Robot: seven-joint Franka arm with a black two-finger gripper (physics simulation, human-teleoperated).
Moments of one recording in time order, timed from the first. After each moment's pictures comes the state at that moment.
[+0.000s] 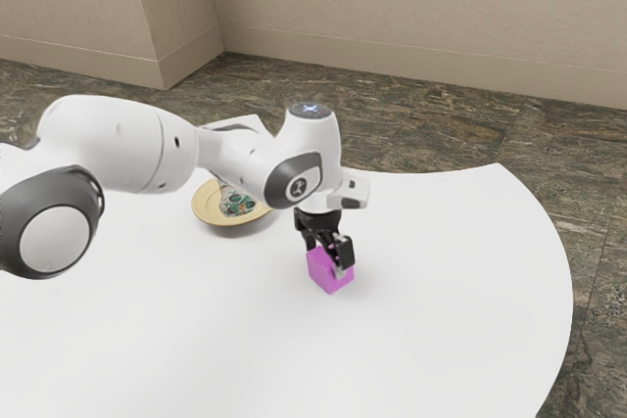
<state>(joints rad) -0.20 0.61 -0.03 -1.62 0.04 2.22 0.17</state>
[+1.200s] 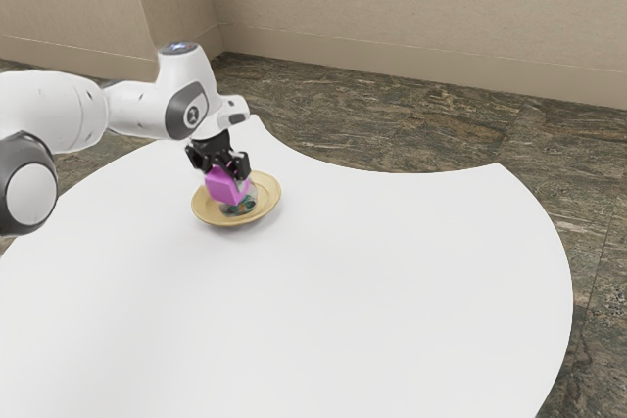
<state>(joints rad) 0.21 0.65 -0.06 -1.43 0.04 2.22 0.10</state>
